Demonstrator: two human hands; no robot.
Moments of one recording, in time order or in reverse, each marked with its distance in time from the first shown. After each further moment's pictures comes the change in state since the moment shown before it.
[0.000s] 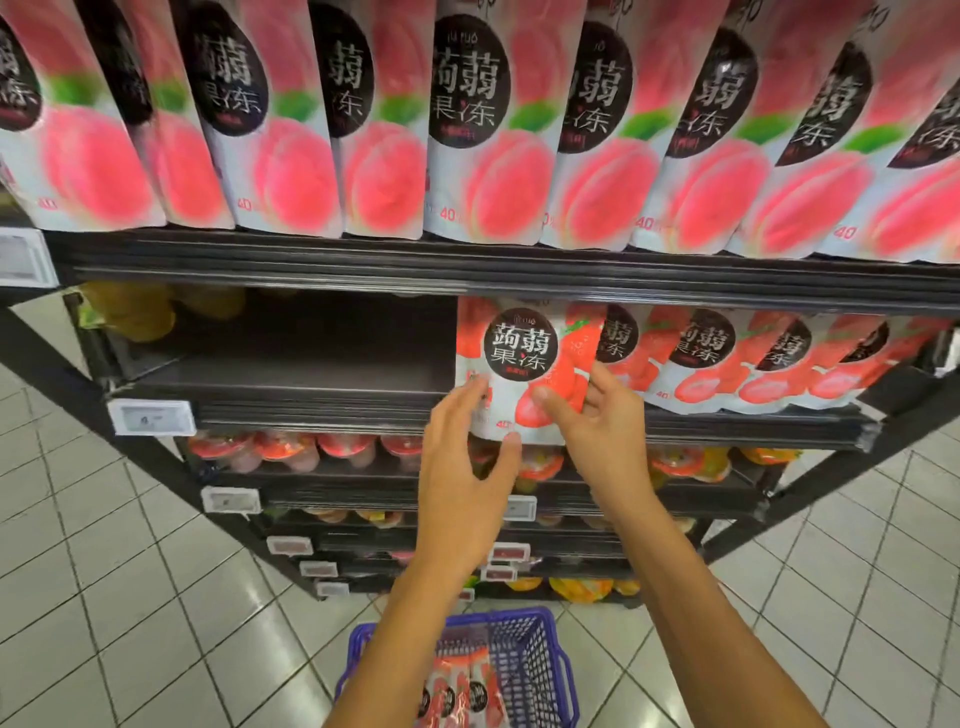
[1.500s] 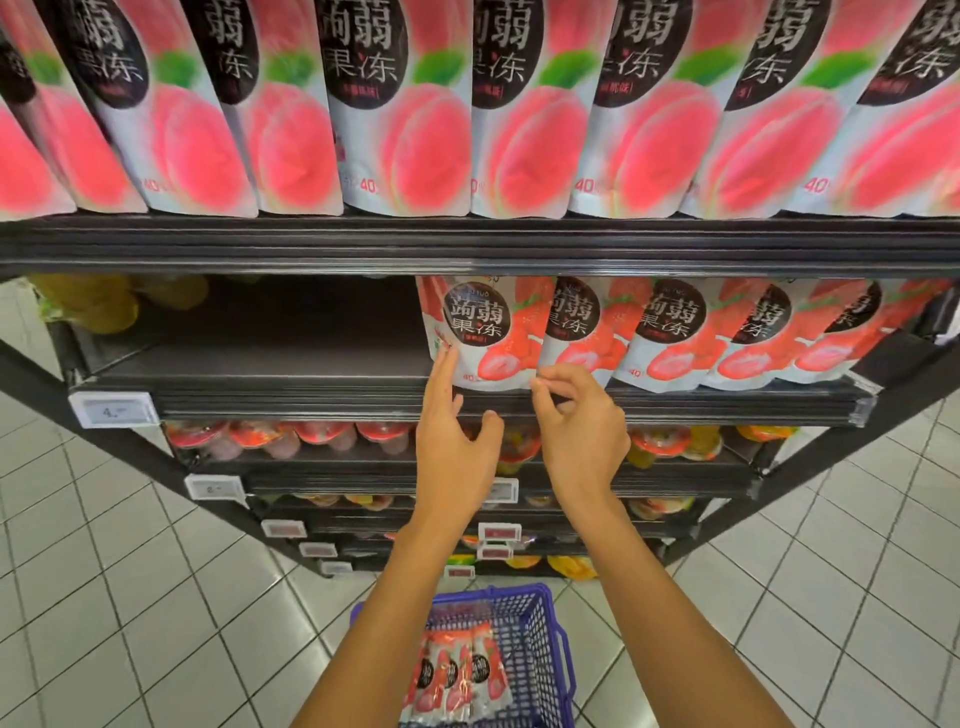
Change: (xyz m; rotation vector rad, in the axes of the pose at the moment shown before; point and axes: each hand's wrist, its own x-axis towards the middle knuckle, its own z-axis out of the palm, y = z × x) left_hand 0.023 -0.011 0.050 -0.108 0.009 -0.134; right_hand 0.002 0.044 -0.011 -0.592 0.327 0.055
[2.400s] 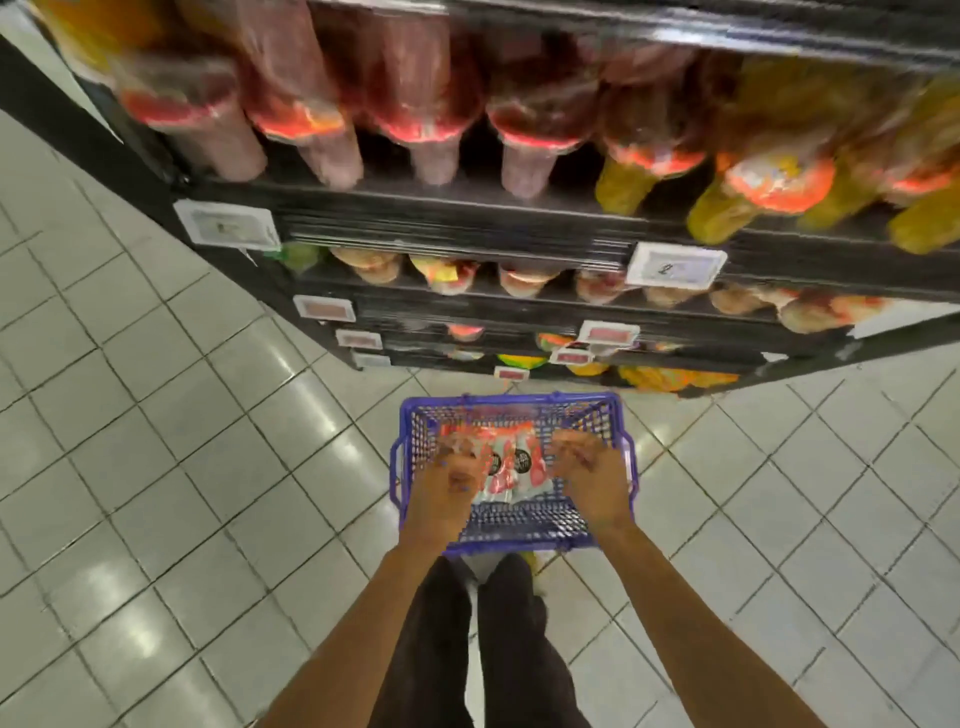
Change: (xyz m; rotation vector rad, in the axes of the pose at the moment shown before) left_hand -0.160 -0.366 -0.130 0.203 -0.343 -0.651; right_hand -0.266 0.208 0.184 0.198 -0.539 0.563
